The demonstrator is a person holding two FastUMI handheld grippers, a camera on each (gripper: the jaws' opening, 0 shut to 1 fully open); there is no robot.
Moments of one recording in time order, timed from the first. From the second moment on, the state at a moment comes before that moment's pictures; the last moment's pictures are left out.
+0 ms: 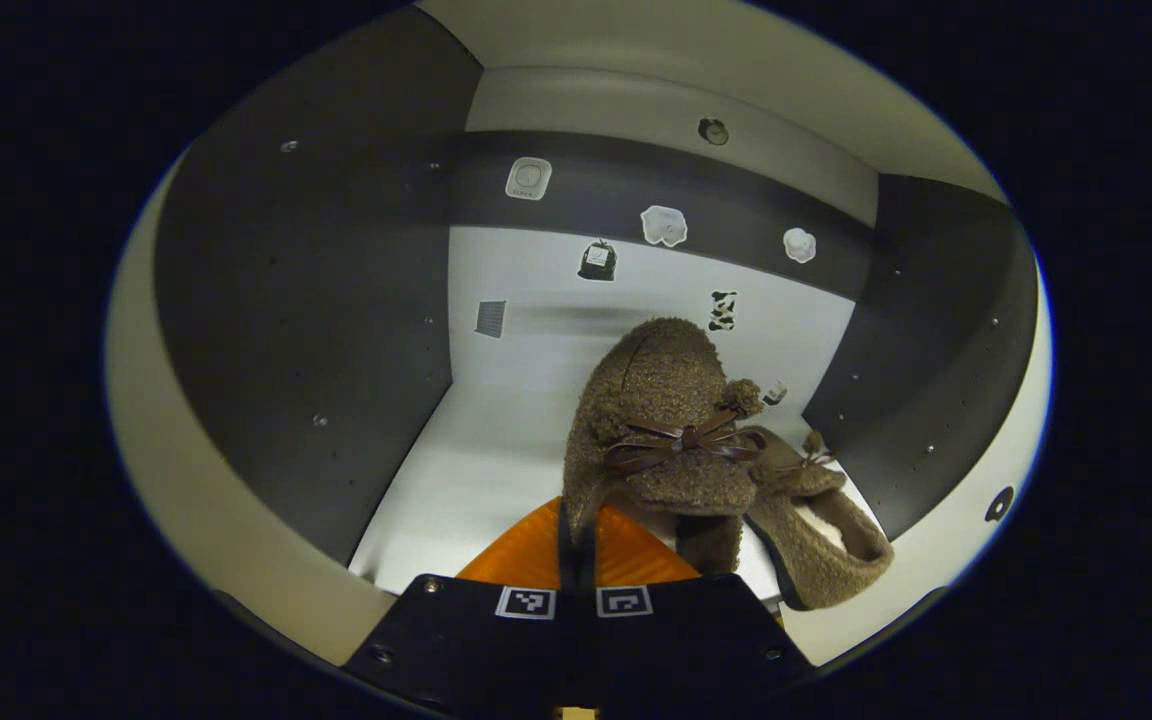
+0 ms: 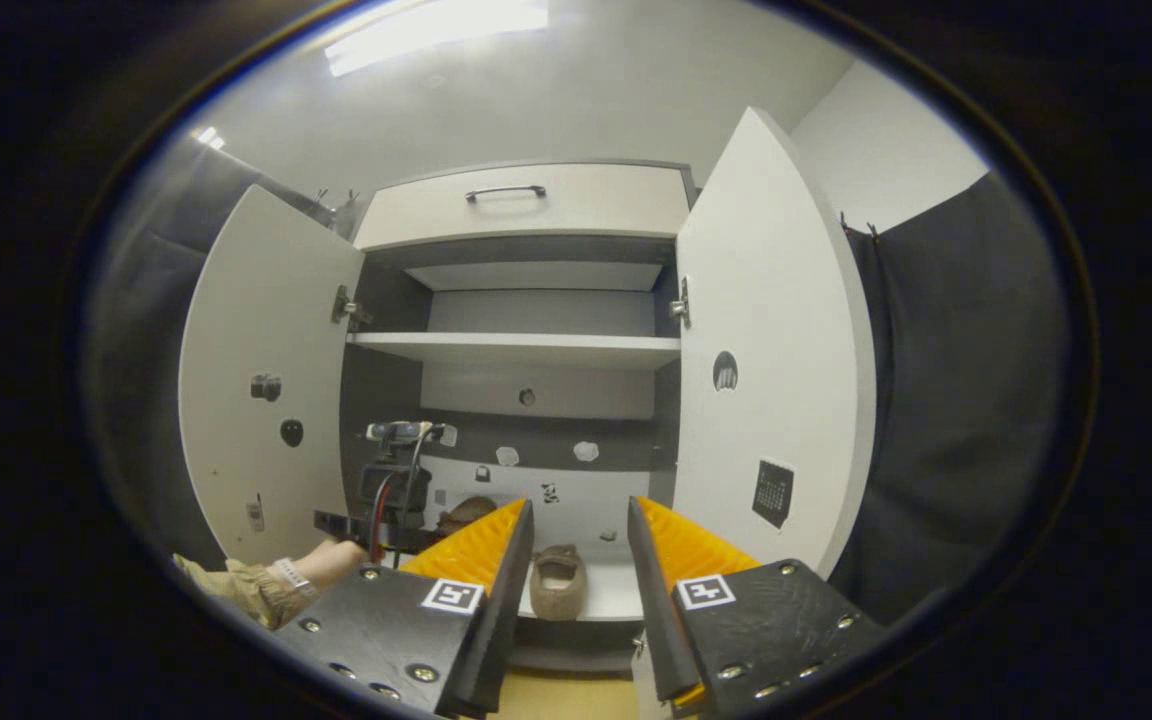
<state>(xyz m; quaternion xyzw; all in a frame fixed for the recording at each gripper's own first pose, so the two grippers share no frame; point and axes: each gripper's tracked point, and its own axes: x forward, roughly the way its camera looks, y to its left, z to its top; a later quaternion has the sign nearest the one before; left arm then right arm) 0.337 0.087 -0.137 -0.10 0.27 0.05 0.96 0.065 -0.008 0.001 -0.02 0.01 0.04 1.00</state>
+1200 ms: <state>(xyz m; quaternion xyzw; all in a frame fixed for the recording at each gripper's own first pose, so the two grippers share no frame) 0.359 0.103 -0.141 -0.01 0.30 0.06 0.95 0.045 -0.021 -0.001 -0.01 0.02 0.03 1.00</state>
